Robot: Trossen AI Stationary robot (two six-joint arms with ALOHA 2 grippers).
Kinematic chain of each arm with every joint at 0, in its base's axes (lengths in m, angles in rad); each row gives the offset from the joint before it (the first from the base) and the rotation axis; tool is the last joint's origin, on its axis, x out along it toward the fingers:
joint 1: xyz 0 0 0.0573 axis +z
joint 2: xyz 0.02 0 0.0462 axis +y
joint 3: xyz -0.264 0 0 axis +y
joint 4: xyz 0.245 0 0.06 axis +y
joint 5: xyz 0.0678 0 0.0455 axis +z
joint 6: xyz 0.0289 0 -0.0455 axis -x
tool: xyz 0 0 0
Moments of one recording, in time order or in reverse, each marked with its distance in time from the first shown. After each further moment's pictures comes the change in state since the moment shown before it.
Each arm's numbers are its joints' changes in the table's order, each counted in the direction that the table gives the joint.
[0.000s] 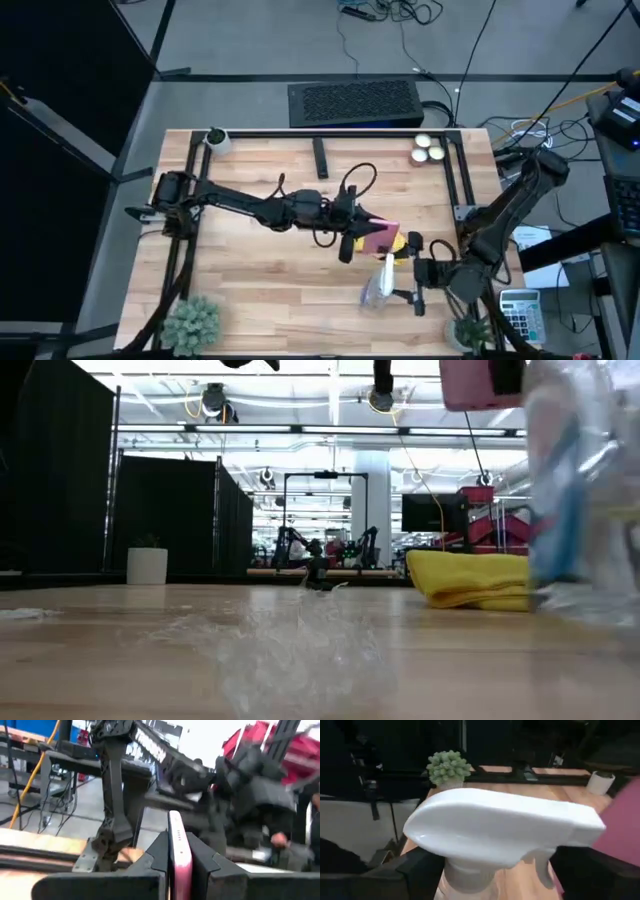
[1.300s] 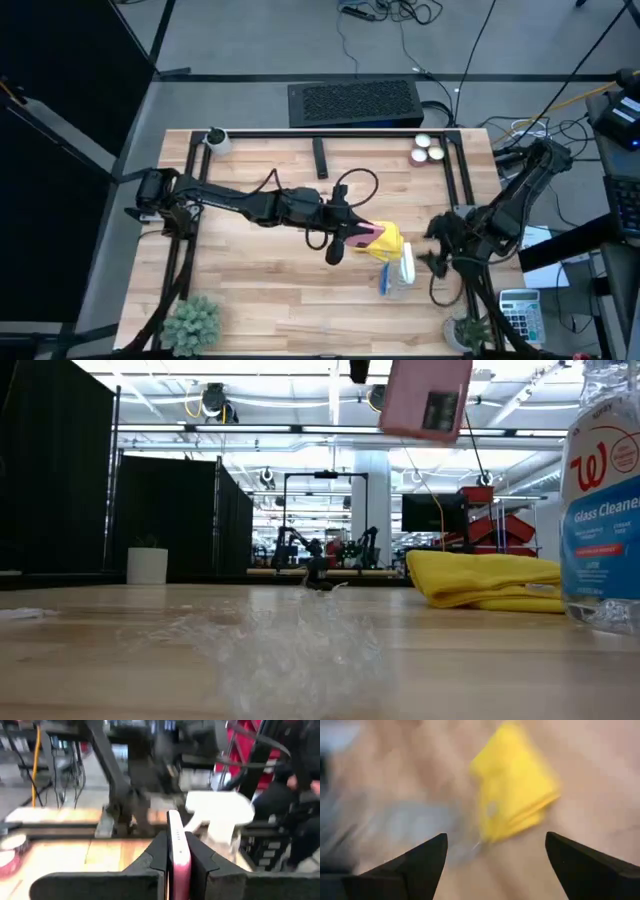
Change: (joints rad) left arm -0.005 -0.105 -0.001 0.364 0.000 -0.152; right arm -0.069 -0.223 0.001 1.011 0.178 -1.039
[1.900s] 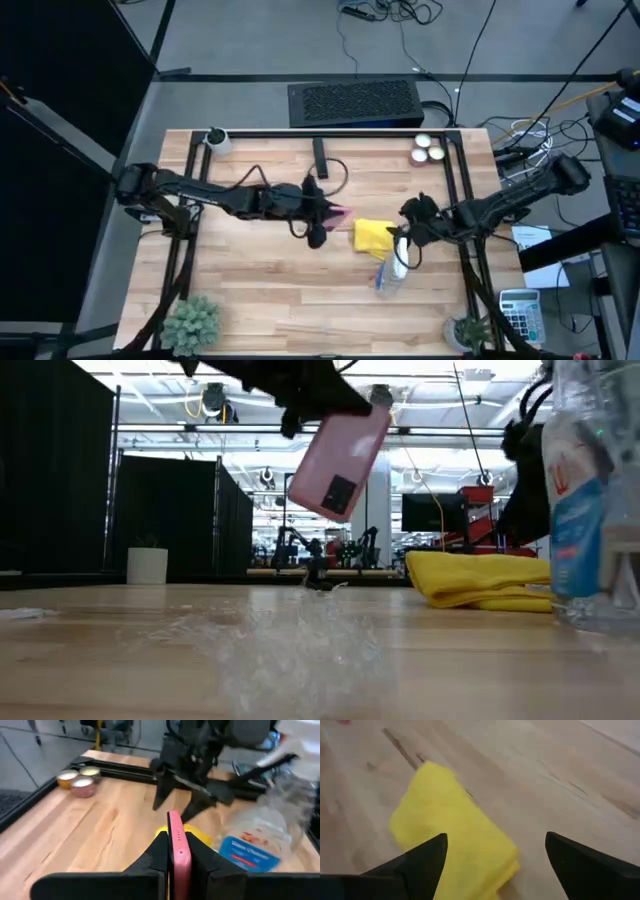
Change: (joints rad) left arm 0.053 -0.193 0.329 0.000 0.198 0.123; right arm -0.519 0.082 0.369 -0.700 0.174 0.491
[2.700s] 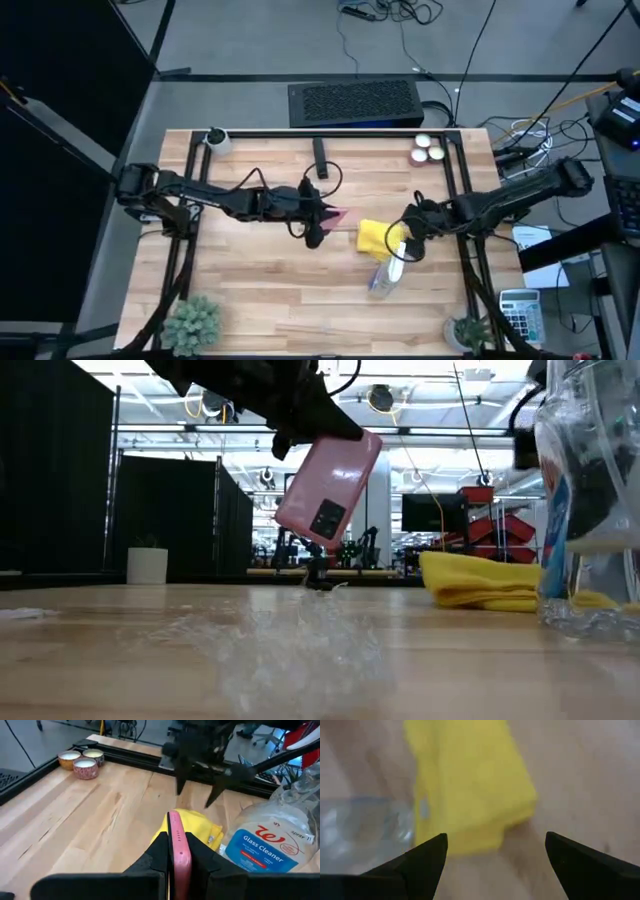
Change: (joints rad) left arm 0.005 0.007 0.050 -0.024 -0.006 0.033; right arm 0.039 -0.084 -0.133 0.420 0.350 0.046
